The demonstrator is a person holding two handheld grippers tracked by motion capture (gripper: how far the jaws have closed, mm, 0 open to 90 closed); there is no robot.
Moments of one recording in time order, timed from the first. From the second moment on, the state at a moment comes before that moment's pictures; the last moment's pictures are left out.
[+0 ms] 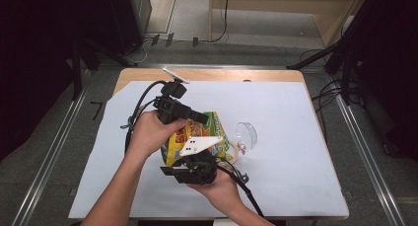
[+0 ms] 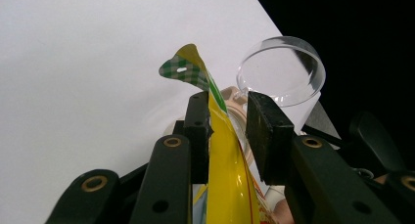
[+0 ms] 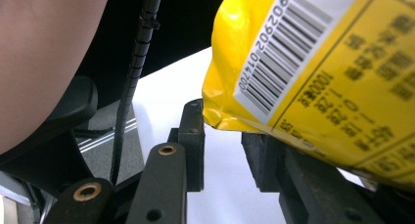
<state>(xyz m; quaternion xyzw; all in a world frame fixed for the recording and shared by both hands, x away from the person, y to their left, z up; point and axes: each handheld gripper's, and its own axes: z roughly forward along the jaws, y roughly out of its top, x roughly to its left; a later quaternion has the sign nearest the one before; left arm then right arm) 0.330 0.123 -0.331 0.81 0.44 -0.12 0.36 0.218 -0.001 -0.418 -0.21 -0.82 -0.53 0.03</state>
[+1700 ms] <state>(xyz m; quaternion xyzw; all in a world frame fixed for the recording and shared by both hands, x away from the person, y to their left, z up) 0.316 0.115 -0.325 0.83 0.43 -0.10 0.35 0.211 -0.003 -0.416 -0.21 -0.83 -0.52 0.03</state>
